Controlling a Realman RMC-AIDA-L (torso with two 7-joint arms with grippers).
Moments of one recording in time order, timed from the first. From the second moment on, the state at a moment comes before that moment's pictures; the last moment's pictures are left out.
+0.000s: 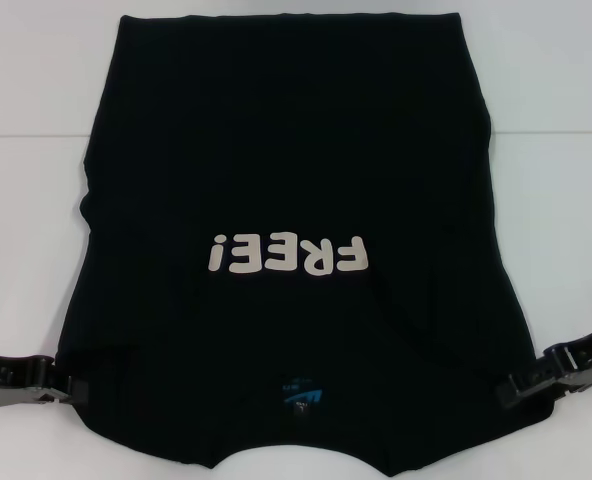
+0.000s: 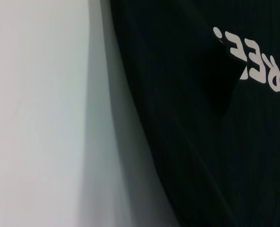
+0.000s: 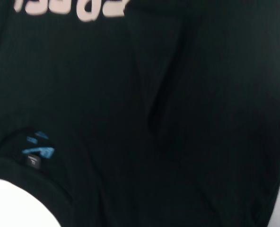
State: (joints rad) left arm -0.54 -2.00 0.49 0.80 2.62 1.64 -2.37; right arm 0.75 1.96 -0.87 -0.67 -2.60 -1.57 2.54
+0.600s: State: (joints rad) left arm -0.54 -2.00 0.49 0.80 2.62 1.64 -2.37; right arm 0.76 1.97 -0.91 -0.68 -2.60 -1.57 2.54
